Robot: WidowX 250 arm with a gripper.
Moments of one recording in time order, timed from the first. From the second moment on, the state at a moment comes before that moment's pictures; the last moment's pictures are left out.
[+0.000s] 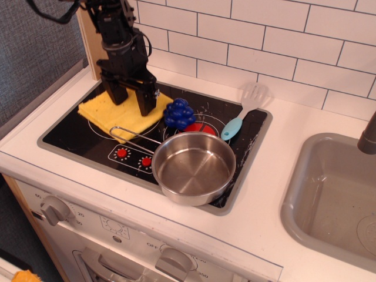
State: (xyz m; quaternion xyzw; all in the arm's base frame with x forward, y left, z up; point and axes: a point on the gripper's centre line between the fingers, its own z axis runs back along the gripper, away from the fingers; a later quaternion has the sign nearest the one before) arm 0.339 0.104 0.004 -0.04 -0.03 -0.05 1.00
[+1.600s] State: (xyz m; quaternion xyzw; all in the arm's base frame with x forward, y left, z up) arm 0.304 0.076 0.062 0.02 -0.02 -0.03 1.00
